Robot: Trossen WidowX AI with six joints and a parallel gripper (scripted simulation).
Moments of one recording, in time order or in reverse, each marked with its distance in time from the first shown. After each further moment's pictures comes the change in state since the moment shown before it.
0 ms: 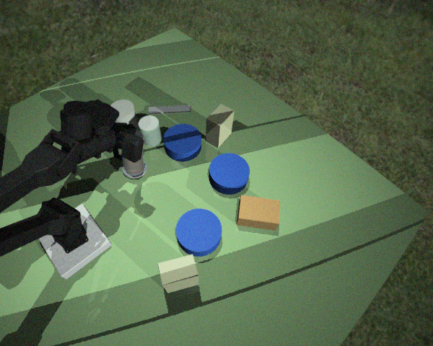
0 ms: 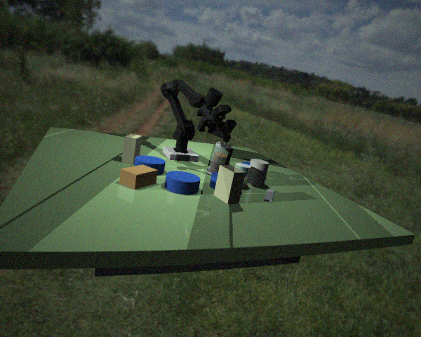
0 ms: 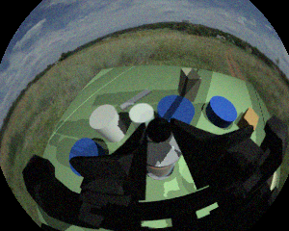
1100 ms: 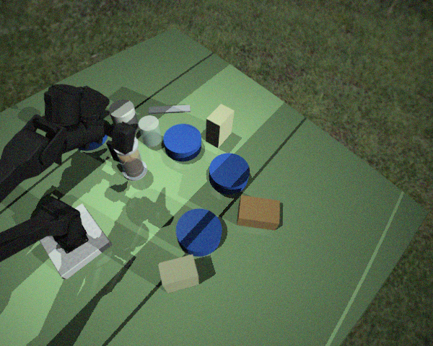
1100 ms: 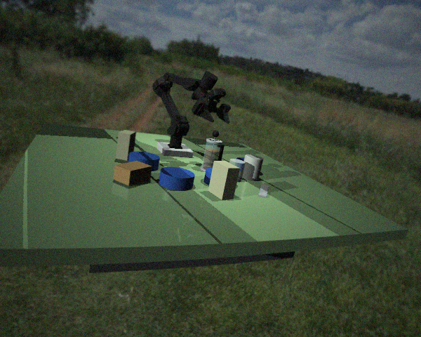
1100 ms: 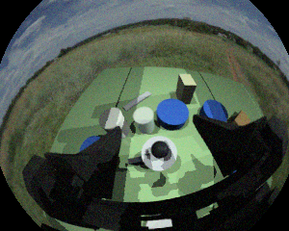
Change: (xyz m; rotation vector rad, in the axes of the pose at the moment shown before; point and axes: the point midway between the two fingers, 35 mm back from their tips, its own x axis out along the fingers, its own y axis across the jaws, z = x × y) arm -0.039 0.002 0.036 -0.011 0.035 0.004
